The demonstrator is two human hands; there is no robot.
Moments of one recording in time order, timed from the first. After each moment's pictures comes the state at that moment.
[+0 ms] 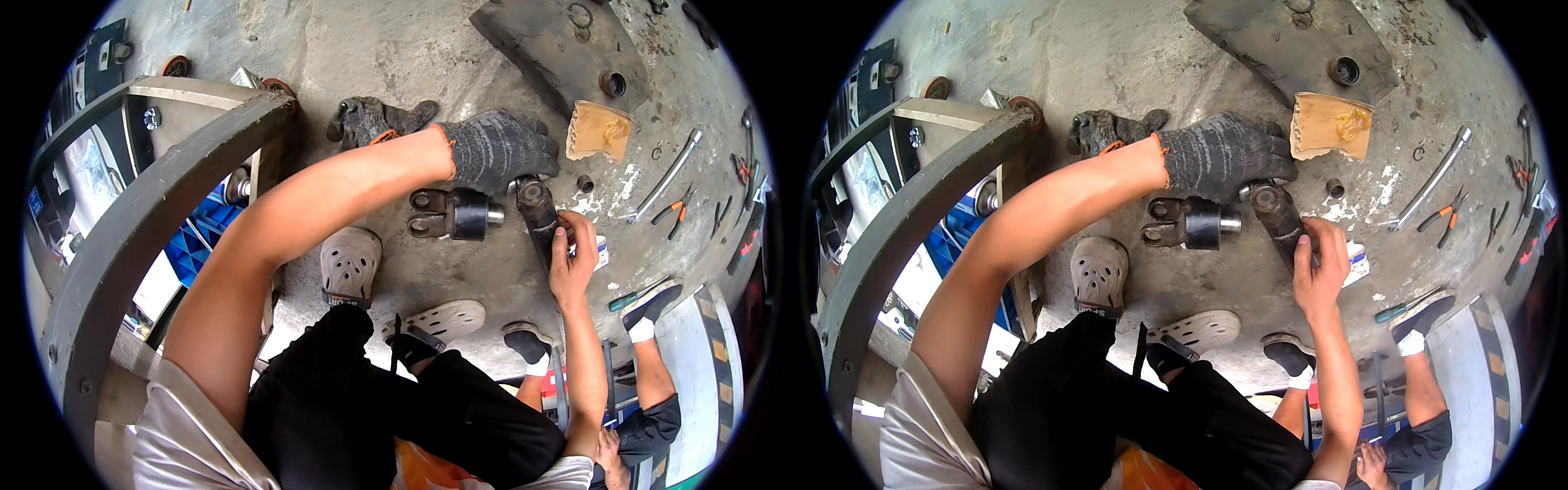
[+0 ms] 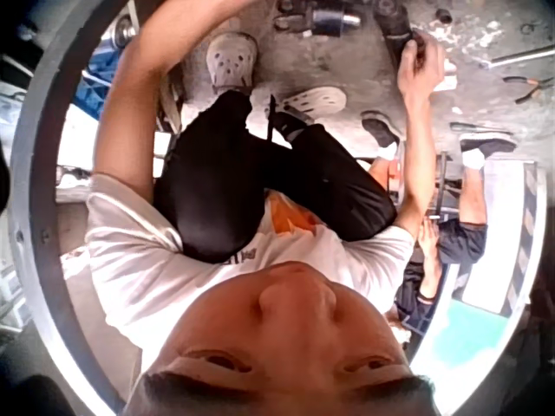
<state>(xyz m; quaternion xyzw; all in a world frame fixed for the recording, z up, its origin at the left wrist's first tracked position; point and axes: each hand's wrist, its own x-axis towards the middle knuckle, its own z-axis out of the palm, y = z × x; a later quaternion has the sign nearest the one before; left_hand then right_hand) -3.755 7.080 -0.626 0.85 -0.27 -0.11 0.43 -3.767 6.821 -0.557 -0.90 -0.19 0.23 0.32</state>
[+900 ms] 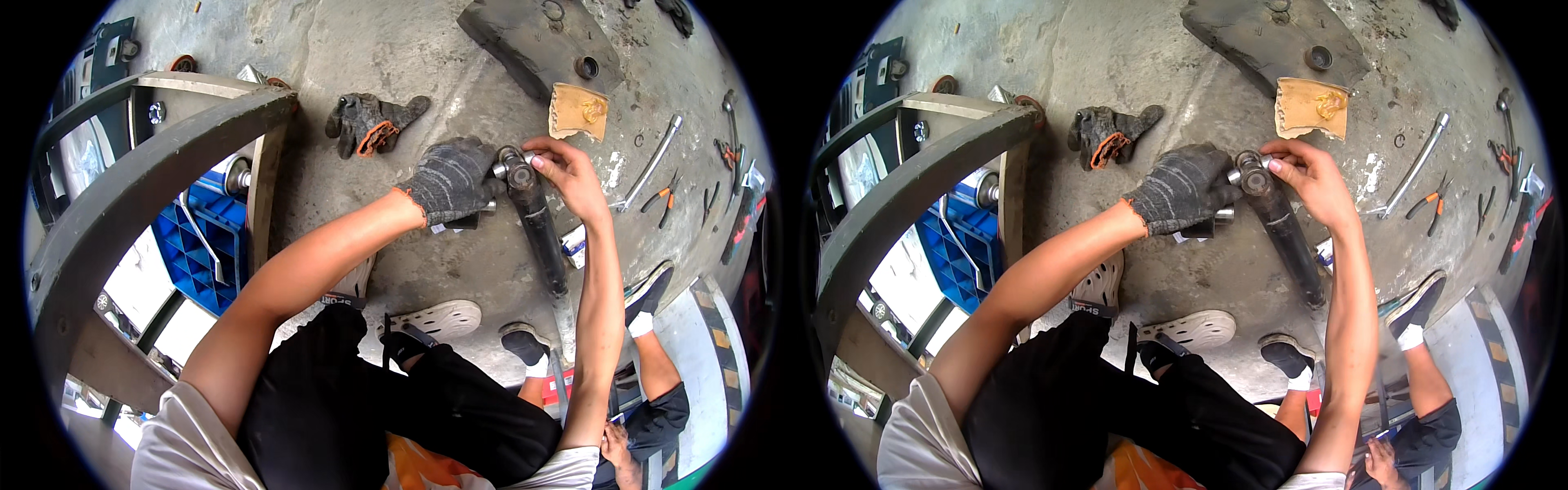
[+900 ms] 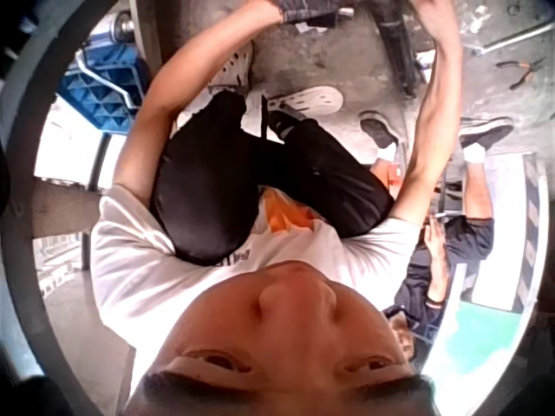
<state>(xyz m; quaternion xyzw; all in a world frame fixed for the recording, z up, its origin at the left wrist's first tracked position) -3.820 7.061 -0.594 0.86 0.07 -0.19 0.46 -3.679 6.874 -0.582 -0.72 -0.11 0.54 0.42</state>
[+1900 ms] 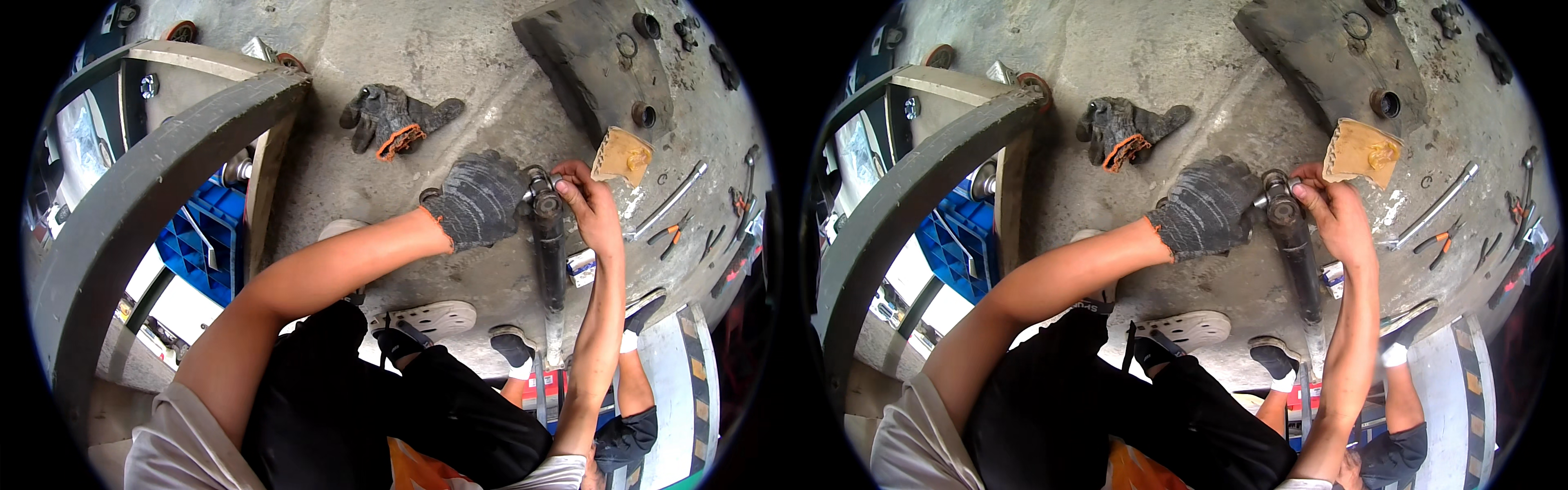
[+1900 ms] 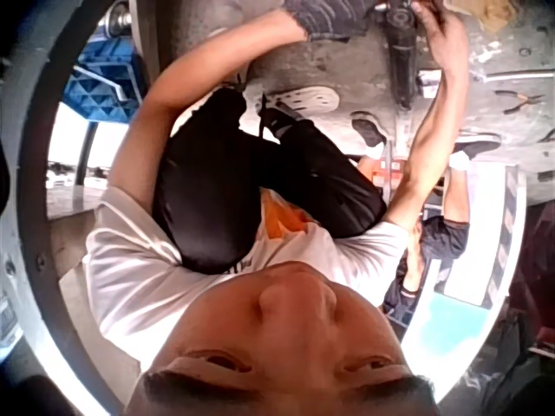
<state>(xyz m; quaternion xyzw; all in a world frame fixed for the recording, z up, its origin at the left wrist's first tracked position) -3.821 7.054 -0.598 0.87 0.05 -0.21 0.45 -3.682 6.881 -0.585 -0.77 -0.15 0.51 0.36</state>
